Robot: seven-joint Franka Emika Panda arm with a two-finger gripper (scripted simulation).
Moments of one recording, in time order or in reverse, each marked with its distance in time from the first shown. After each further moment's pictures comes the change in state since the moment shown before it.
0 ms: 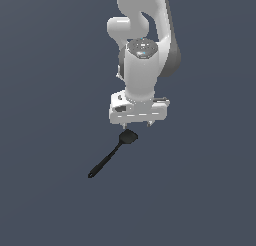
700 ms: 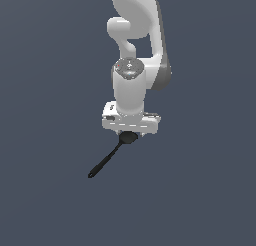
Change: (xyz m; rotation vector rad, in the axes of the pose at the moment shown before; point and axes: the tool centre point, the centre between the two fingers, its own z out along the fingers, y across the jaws) arm 0.012 0.029 0.037 0.005 -0.011 0.224
